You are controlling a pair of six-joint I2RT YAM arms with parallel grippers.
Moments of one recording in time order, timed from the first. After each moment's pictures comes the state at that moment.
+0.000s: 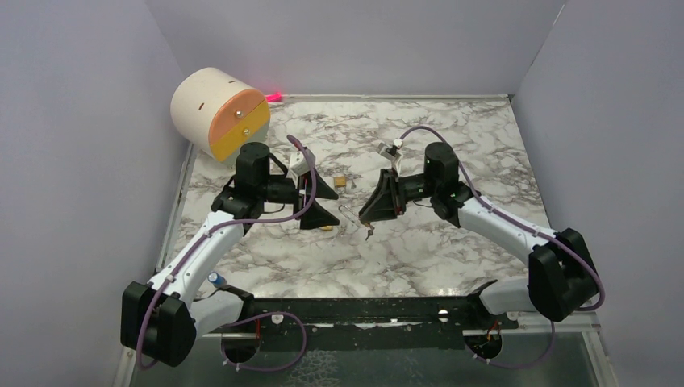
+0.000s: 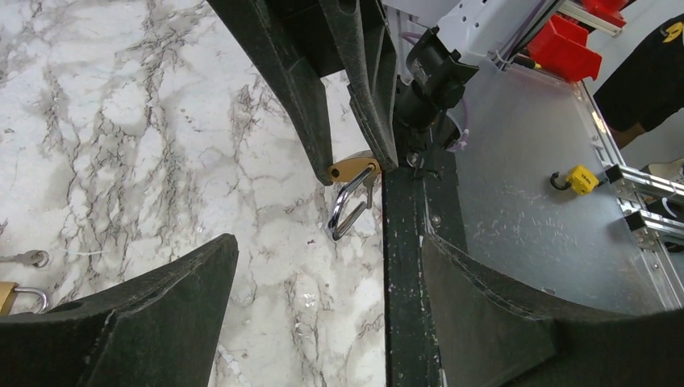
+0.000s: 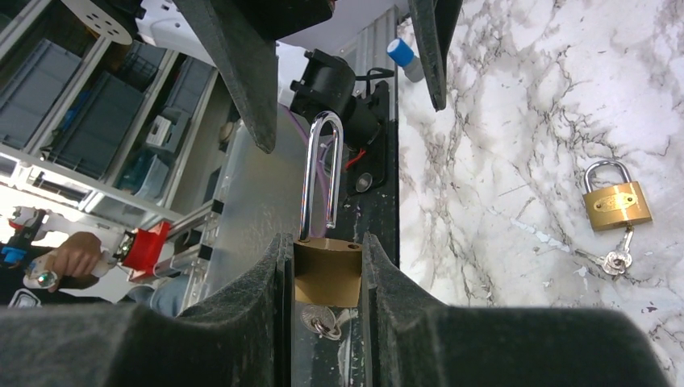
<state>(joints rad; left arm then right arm) -0.36 1.11 0.82 -0.07 1.21 0.00 0.52 1.36 0.81 0.33 -1.22 0.51</state>
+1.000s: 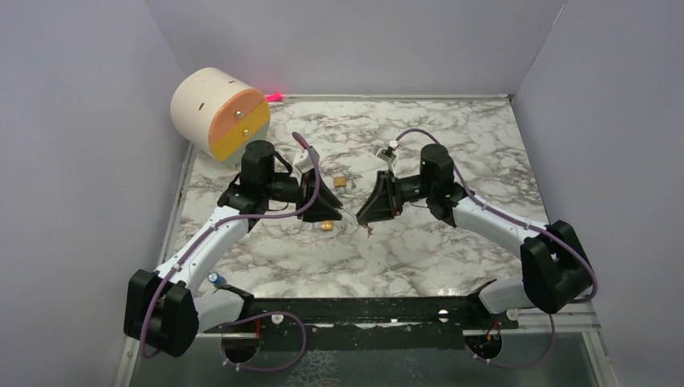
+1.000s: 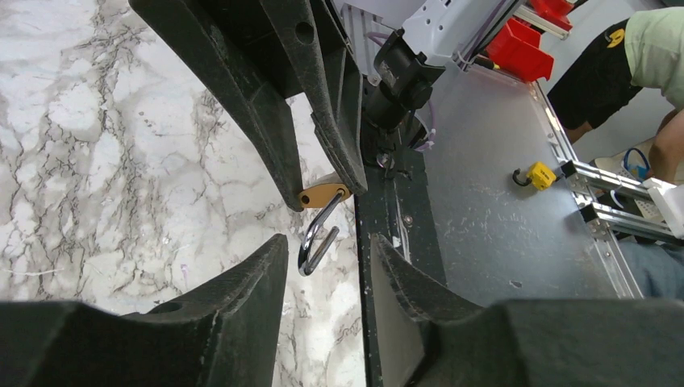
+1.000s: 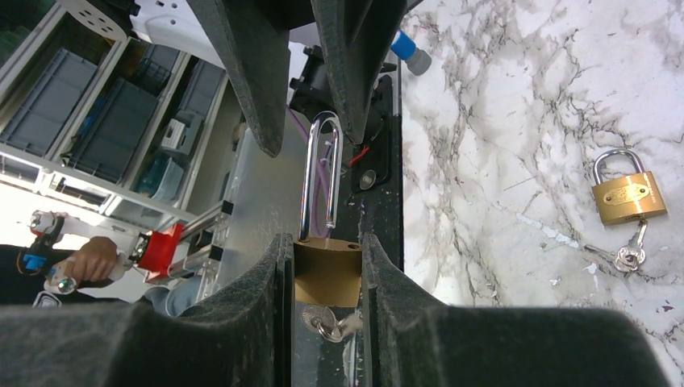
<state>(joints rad) -0.38 1.16 0.82 0.01 1.29 -0.07 0.53 1.41 0.79 0.41 -1.23 0.57</state>
